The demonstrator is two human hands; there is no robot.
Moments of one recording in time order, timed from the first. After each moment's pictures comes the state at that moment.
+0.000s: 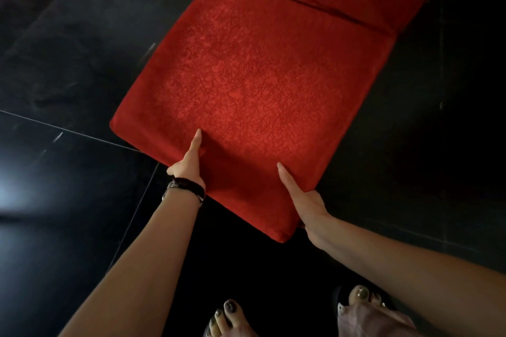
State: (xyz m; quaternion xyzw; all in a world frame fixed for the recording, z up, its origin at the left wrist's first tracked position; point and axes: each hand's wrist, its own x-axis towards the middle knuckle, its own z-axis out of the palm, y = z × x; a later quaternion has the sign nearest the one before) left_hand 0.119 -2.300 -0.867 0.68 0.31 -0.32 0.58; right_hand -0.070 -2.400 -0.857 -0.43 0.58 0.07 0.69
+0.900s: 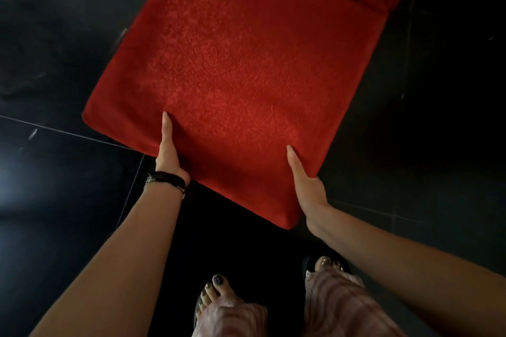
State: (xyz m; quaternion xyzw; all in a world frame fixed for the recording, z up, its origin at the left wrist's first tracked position) left_hand 0.117 -2.309 -0.819 0.61 0.27 -0.42 0.62; right_hand -0.087 -2.418 -0.799 -0.41 0.65 0.00 0.64
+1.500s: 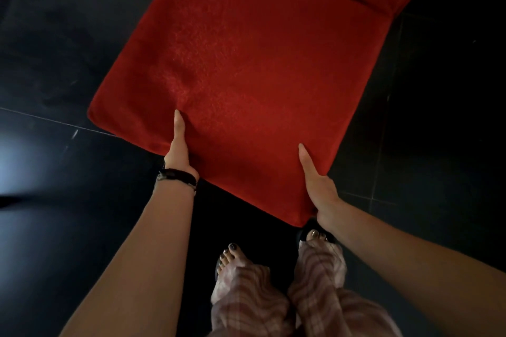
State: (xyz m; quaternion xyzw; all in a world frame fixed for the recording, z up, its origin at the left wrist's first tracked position) left_hand 0.118 -2.309 -0.705 0.62 0.31 -0.44 0.57; right_hand -0.089 -2.419 -0.688 -0.37 0.66 0.06 0.65
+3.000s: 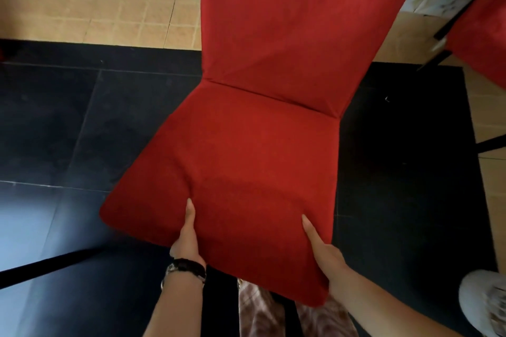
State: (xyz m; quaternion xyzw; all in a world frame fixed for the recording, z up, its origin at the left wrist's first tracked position) left_hand 0.068 -2.284 -0.424 0.66 0.36 -0.44 0.49; right_hand -0.139 -2.402 -0.426 -0.26 0.71 0.11 0.64
